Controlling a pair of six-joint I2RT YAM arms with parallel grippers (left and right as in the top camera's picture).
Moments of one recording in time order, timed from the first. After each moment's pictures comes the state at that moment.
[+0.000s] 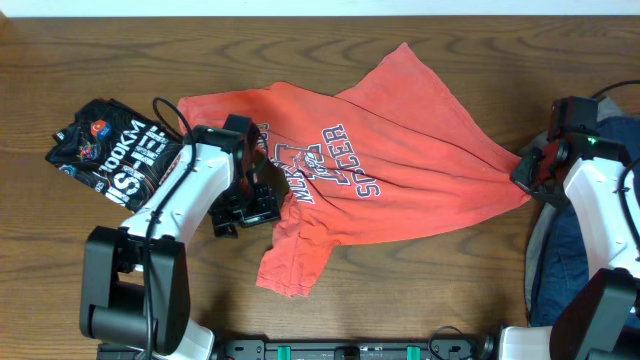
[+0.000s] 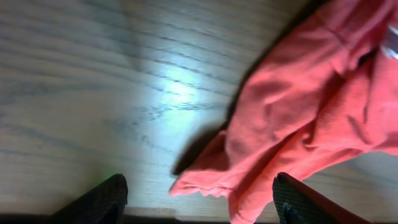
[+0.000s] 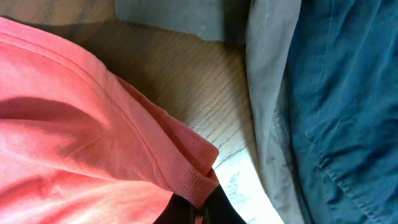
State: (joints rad) left arm -0.24 1.71 1.12 -1.17 0.20 -0.43; right arm -0.21 1.56 1.11 -0.89 0.16 0.50
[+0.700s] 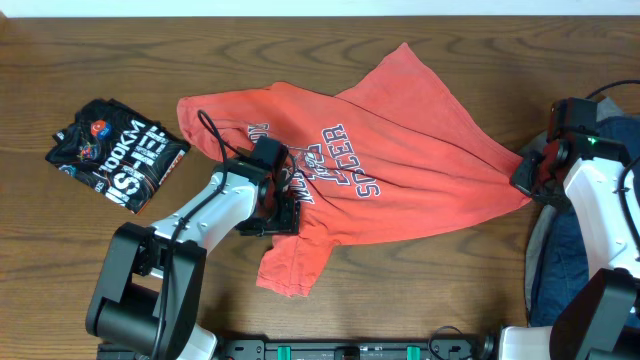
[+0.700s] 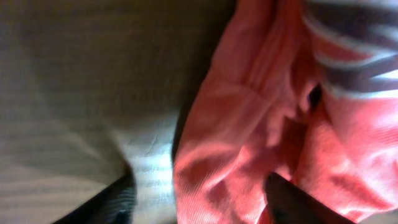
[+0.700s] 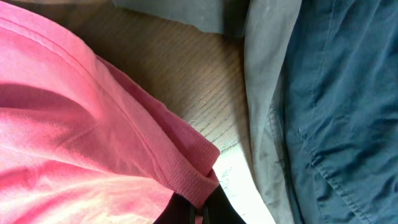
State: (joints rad) left arm -0.36 1.70 0.90 -0.74 0.18 -0.31; right arm -0.21 1.56 1.11 -0.92 0.17 0.46
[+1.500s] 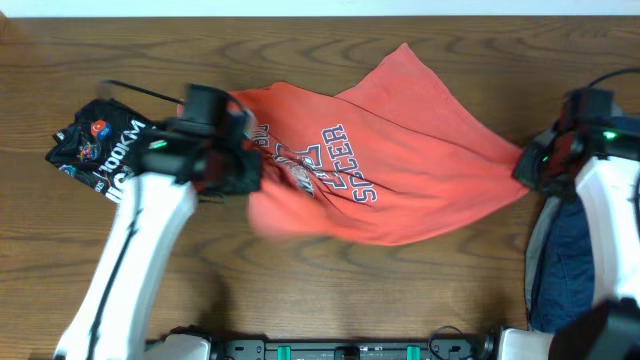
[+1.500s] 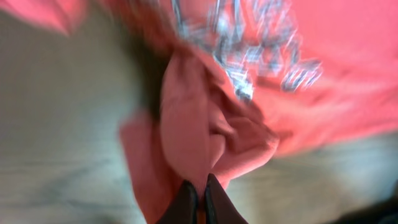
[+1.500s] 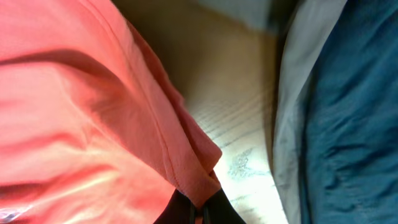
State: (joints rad) left arm -0.19 1.38 1.29 -1.13 0.24 -0.20; right arm -0.21 1.49 1.24 -1.06 0.02 0.34
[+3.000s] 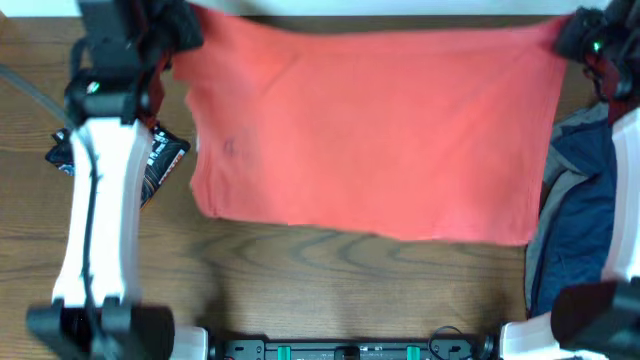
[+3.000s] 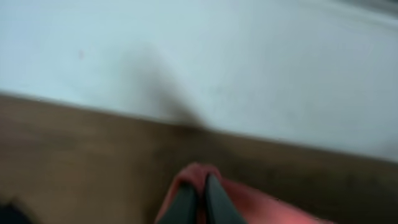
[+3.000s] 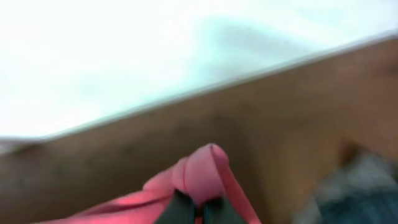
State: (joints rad) left arm 0.01 1.62 1.68 -0.46 0.10 -0.25; right arm -0.21 1.67 1.74 -0.61 -0.16 0.22
